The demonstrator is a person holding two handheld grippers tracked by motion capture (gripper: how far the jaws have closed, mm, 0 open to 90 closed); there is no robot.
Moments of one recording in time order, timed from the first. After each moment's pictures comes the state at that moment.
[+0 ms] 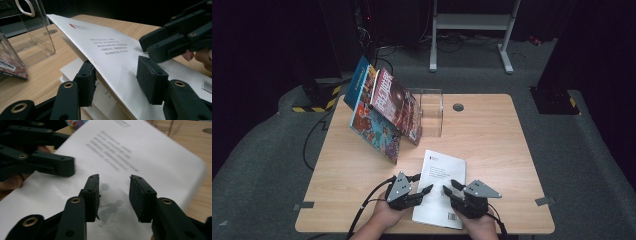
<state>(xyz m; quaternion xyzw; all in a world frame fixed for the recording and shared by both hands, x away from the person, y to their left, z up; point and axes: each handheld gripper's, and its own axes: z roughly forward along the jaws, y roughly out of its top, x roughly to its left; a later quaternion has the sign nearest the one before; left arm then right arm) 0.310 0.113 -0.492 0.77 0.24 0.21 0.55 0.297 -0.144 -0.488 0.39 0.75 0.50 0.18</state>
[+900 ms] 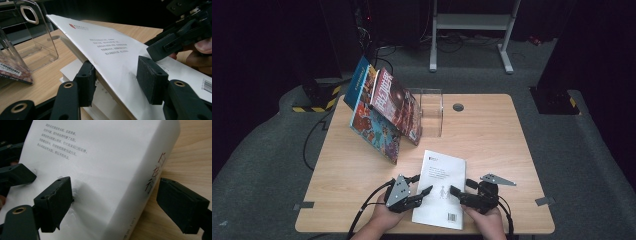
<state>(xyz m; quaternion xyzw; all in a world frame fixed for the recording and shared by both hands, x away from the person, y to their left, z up) 0.302 0.114 -0.492 0.77 0.23 0.23 0.55 0.326 -0.180 -0.513 0.49 0.70 0.51 0.02</state>
